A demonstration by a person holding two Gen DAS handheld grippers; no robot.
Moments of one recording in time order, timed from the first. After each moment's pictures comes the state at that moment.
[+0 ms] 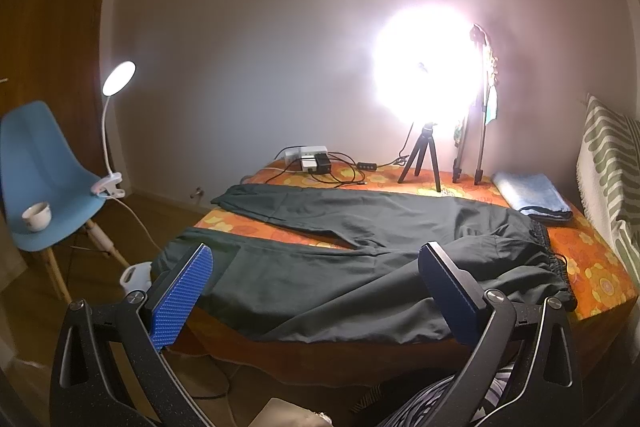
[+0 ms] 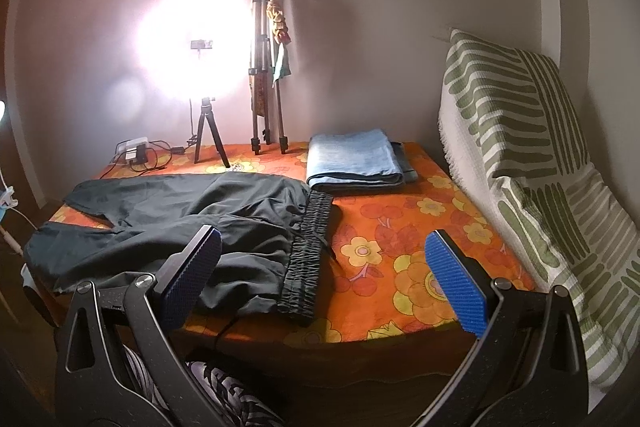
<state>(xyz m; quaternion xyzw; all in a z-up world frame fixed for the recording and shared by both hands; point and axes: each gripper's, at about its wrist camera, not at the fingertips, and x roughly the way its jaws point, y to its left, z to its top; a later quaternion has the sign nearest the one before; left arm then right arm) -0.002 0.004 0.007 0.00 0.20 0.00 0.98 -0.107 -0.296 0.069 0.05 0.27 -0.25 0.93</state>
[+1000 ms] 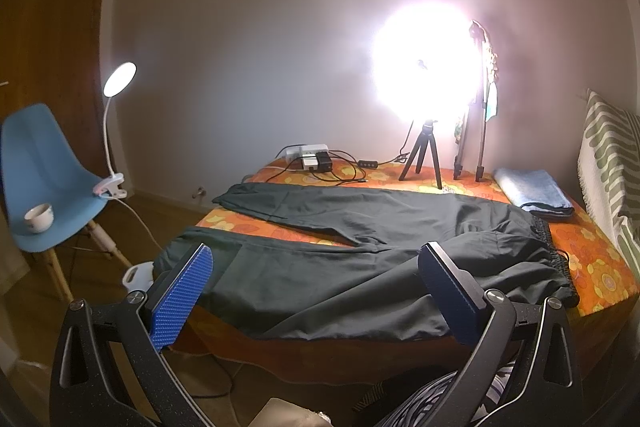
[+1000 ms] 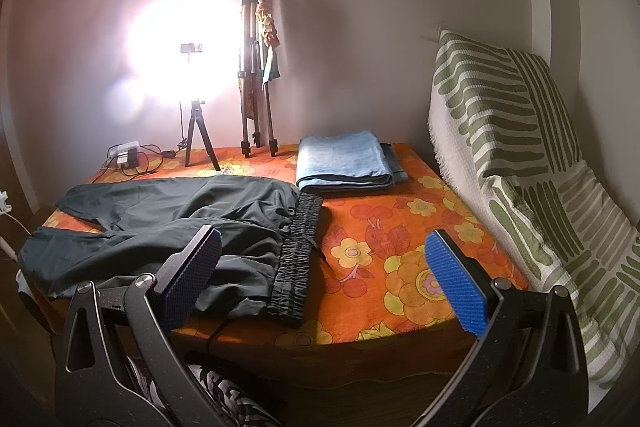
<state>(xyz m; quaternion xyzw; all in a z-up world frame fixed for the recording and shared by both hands) -0.002 0.003 0.004 0.00 0.20 0.00 0.98 -0.109 -0.301 0.069 0.05 0.27 -0.26 0.93</state>
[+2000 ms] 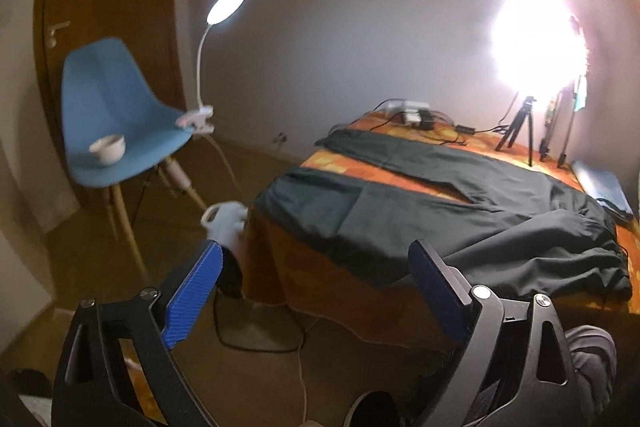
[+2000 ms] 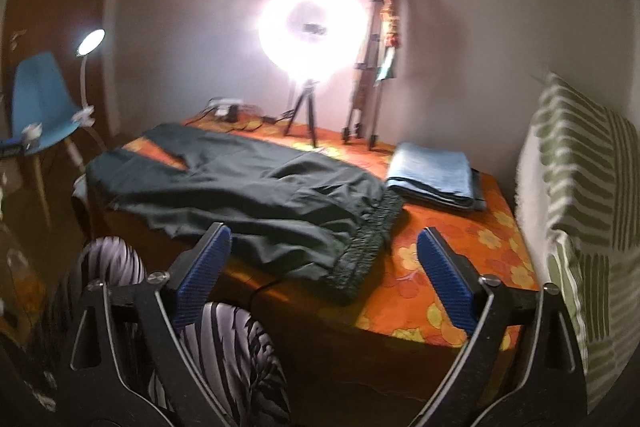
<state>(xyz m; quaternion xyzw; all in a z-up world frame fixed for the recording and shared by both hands) -0.020 0.135 -0.032 -0.04 0.28 0.13 0.95 -0.133 -0.256 0.056 -0.05 0.30 -0.04 0.95</state>
